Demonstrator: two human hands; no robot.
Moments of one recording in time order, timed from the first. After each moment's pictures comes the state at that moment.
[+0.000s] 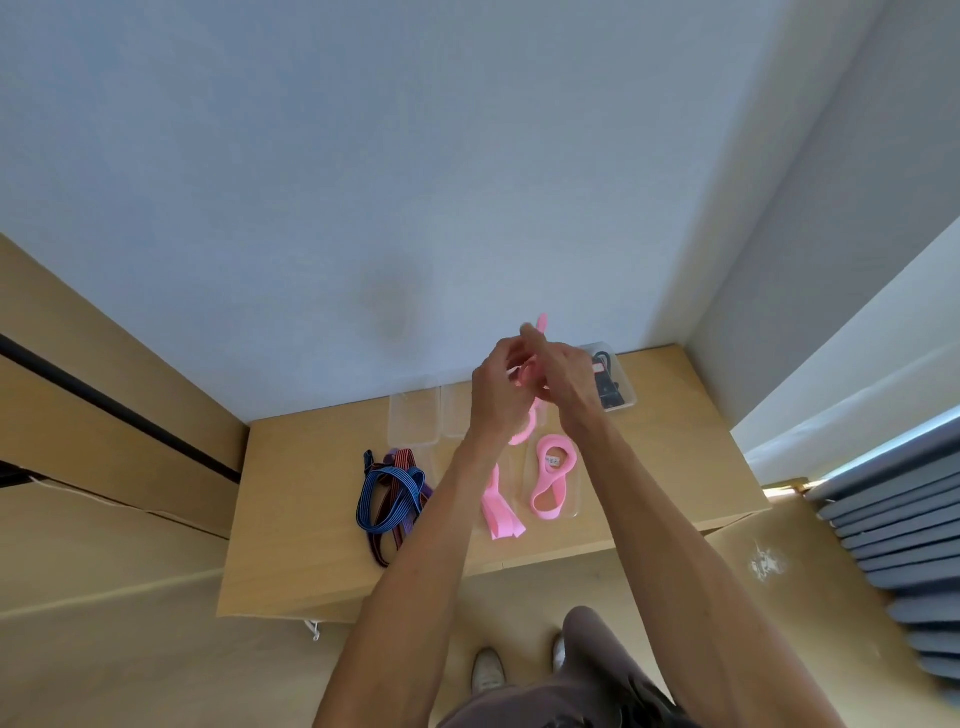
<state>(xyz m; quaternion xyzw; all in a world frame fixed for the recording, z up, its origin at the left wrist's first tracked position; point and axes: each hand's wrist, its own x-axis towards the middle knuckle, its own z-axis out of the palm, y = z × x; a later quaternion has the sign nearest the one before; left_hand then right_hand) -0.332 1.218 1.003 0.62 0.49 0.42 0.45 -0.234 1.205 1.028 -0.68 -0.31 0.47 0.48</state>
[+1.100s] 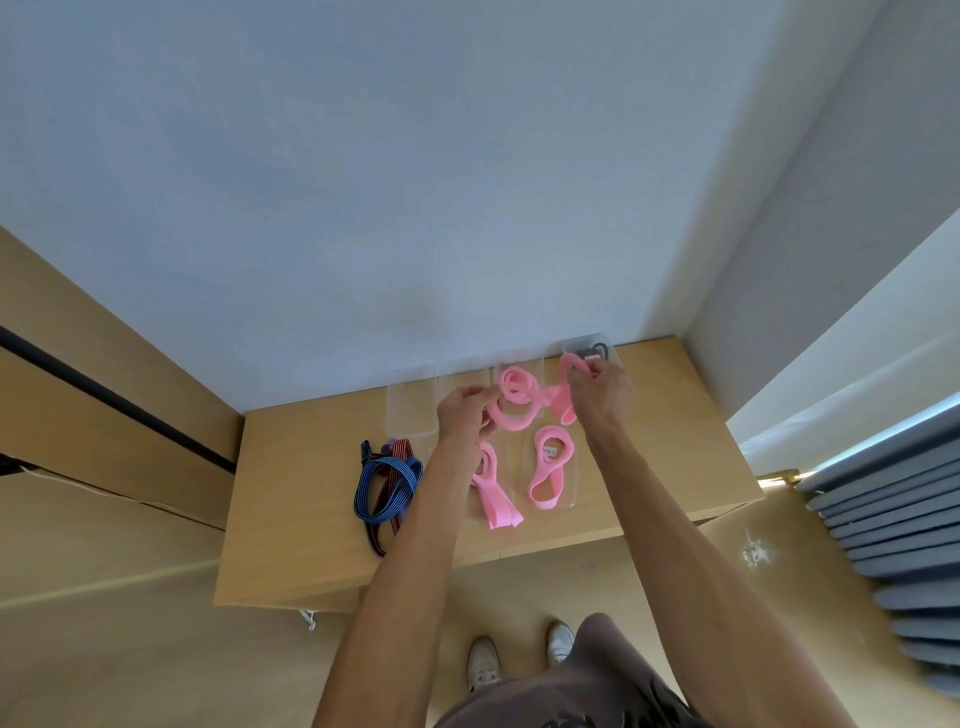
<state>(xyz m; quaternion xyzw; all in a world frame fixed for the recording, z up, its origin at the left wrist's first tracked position) -0.377 1.216 0.960 0.25 0.58 0.39 0.67 -0.213 1.182 0.997 -0.81 -0.29 0.30 0.42</state>
